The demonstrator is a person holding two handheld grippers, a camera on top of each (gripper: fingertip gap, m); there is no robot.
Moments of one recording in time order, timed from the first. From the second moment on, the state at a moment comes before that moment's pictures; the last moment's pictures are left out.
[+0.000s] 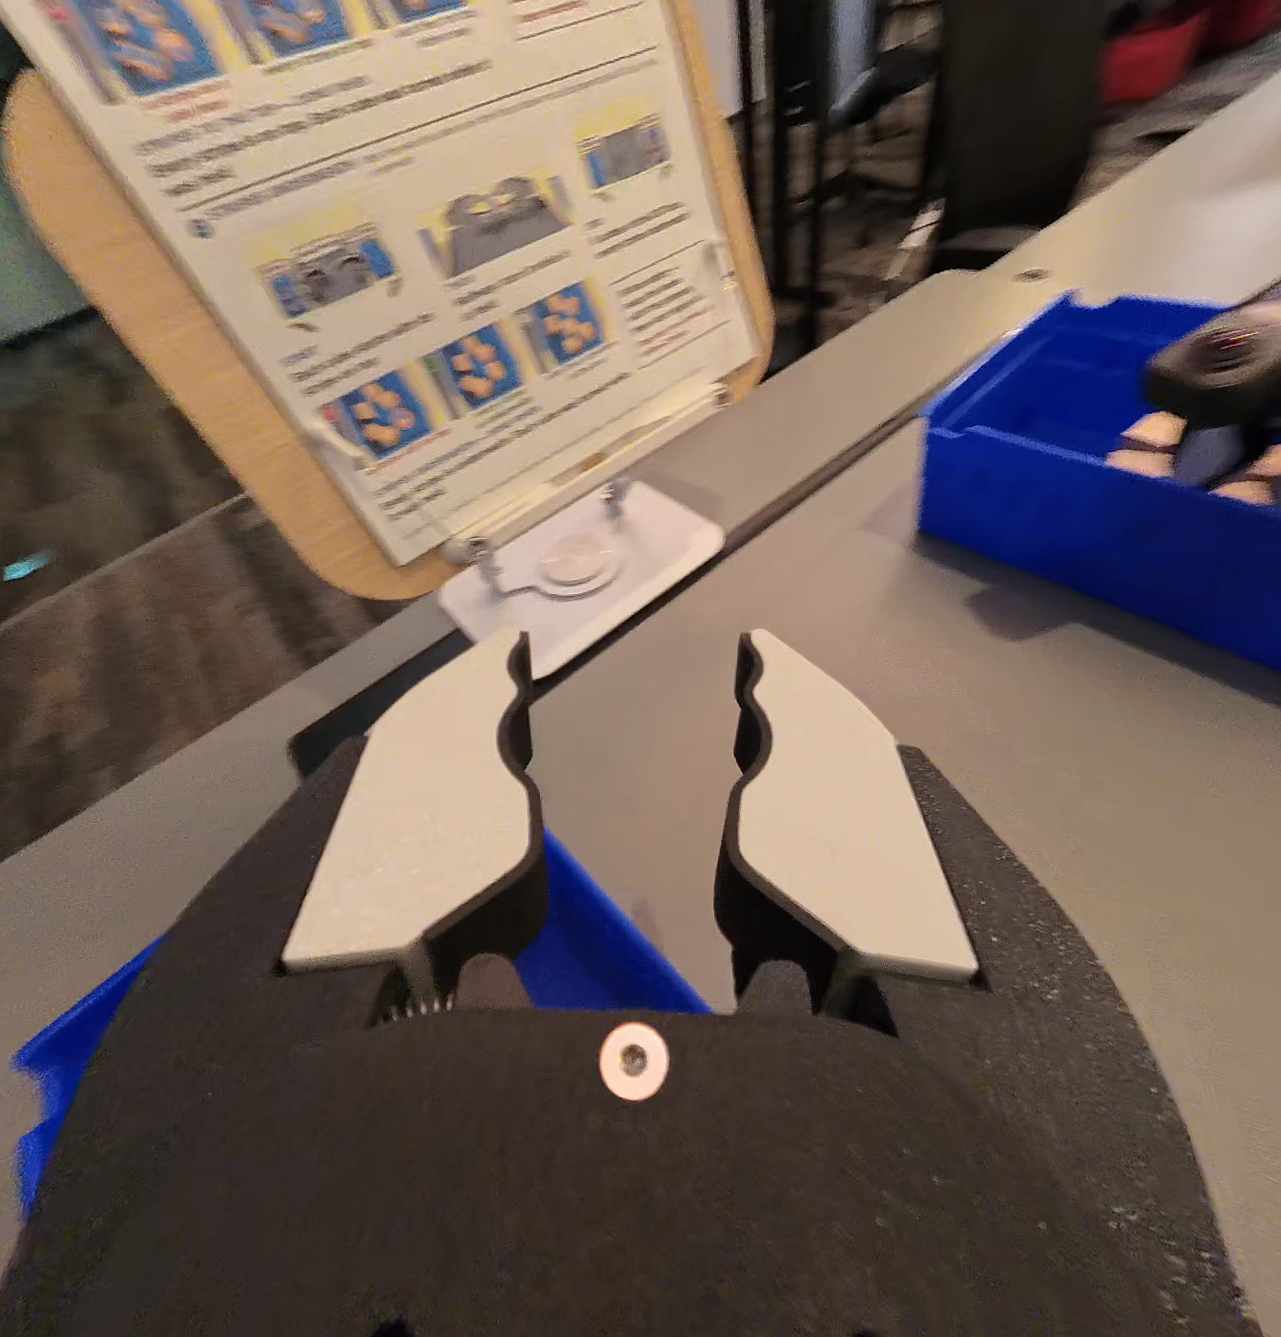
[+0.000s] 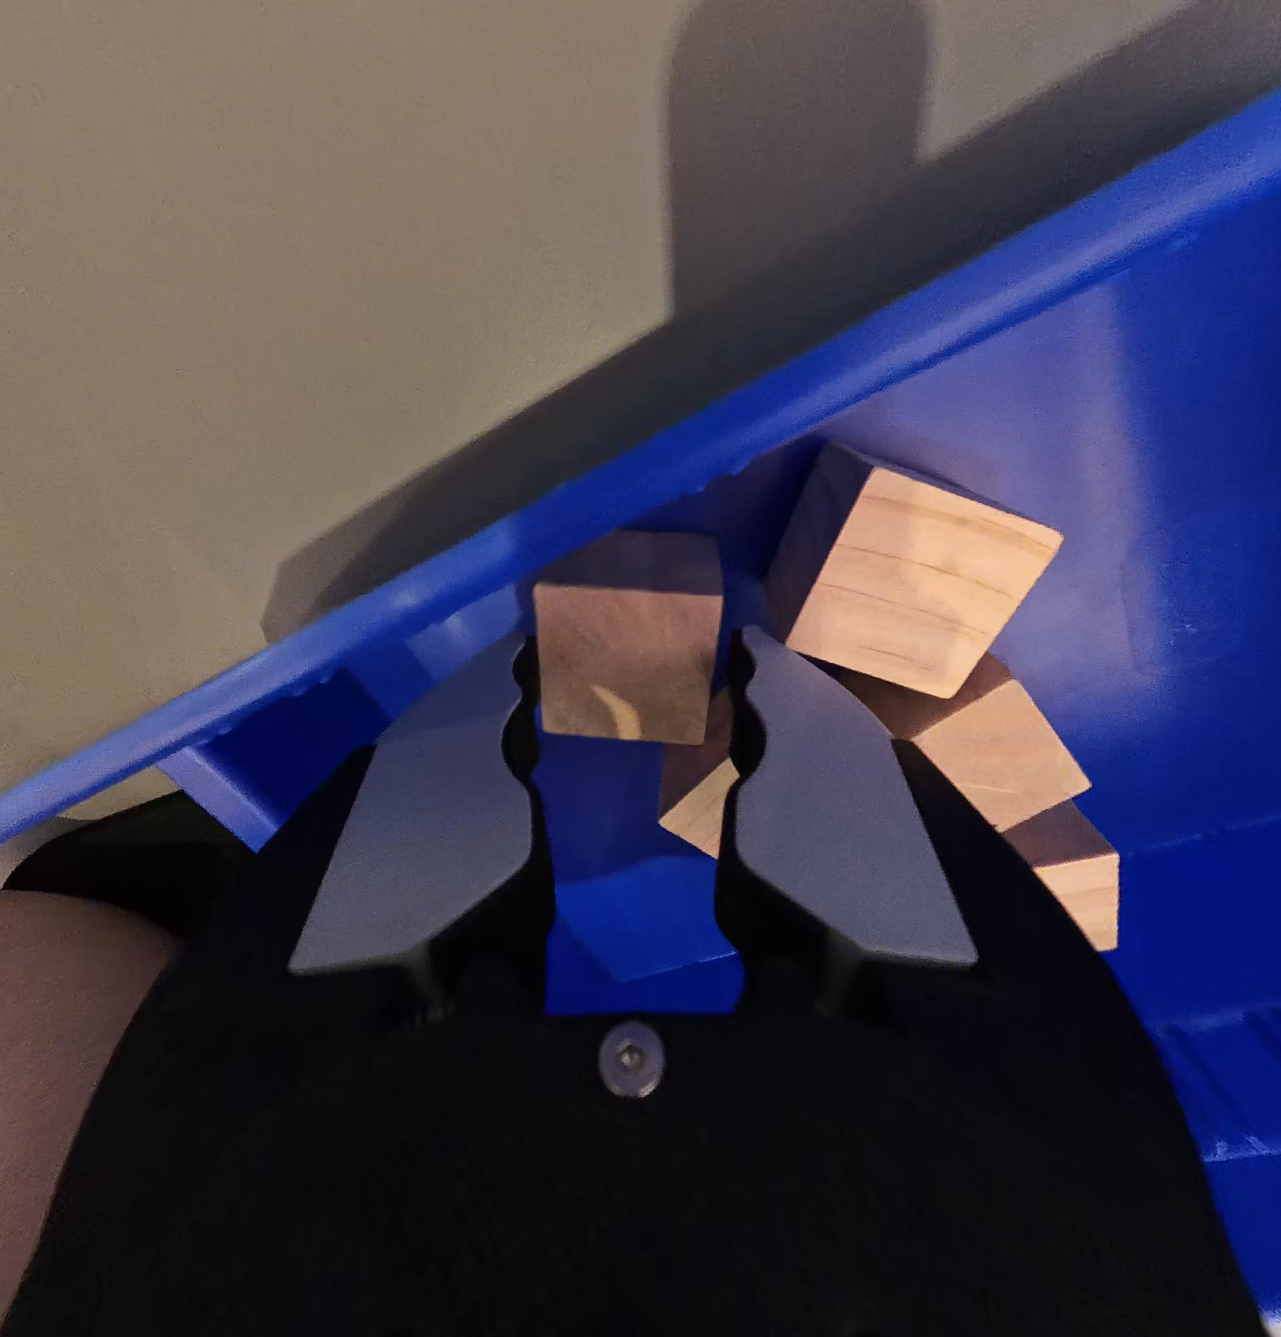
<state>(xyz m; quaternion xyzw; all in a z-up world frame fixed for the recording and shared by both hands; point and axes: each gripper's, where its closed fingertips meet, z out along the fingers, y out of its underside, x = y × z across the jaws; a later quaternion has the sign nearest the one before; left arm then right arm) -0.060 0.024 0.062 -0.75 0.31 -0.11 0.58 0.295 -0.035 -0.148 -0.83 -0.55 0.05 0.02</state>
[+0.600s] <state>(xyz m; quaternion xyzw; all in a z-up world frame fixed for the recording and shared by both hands) -0.105 0.046 0.053 -0.79 0.24 0.04 0.57 0.394 0.017 0.003 -0.87 -0.32 -0.17 0.34</state>
